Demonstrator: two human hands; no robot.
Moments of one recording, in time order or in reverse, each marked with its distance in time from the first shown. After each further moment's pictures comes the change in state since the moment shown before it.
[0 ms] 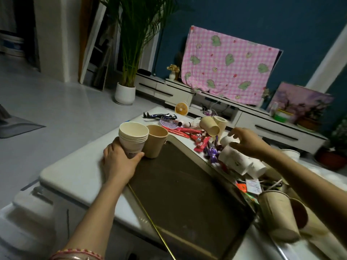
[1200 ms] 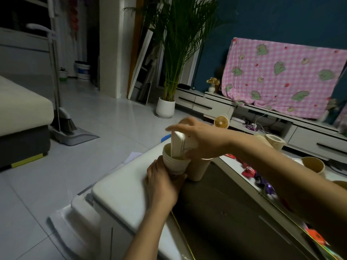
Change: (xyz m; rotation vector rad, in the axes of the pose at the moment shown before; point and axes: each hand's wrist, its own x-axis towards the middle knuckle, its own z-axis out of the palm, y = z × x) left_hand -0.004 0.001 -0.004 -0.030 0.041 0.025; right_hand 0.033 -0.222 -0.003 -0.034 -0.237 -0.767
